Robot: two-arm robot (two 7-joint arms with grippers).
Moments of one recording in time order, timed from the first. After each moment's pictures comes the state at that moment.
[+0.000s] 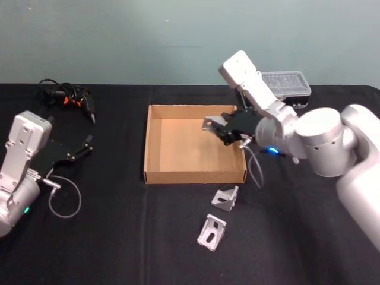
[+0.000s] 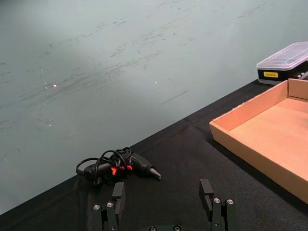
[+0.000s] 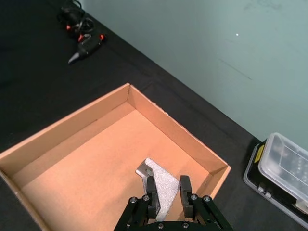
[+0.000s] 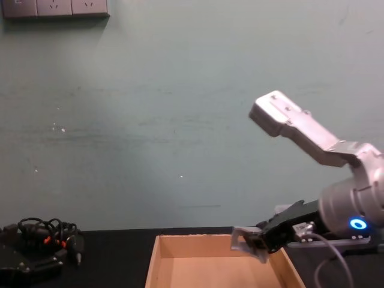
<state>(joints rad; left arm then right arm) -0.20 0.60 0.45 -1.41 -0.25 -0.12 0.03 0.58 0.28 -0.52 -1.29 0.01 0.51 0.37</state>
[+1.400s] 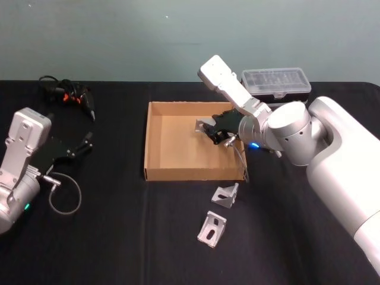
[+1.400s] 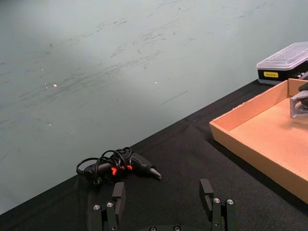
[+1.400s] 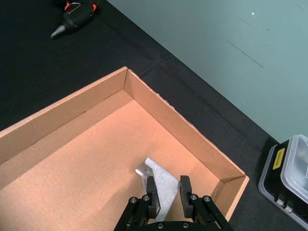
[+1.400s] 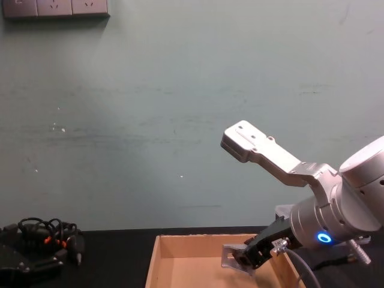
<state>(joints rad) -0.20 0.60 0.45 -1.41 -0.25 -0.12 0.03 0.69 0.16 -0.55 -1.02 -0.09 0.47 0.38</state>
